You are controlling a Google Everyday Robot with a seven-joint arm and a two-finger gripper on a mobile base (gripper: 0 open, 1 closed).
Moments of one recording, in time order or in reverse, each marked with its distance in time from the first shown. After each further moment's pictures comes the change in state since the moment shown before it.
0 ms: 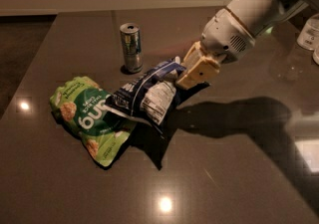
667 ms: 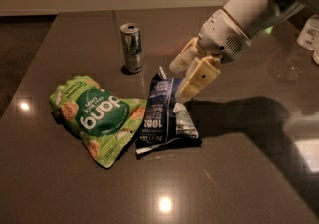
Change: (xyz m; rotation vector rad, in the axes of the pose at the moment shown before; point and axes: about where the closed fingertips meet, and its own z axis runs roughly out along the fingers) arm -0.004 -0.003 0.005 0.010 -0.006 -0.003
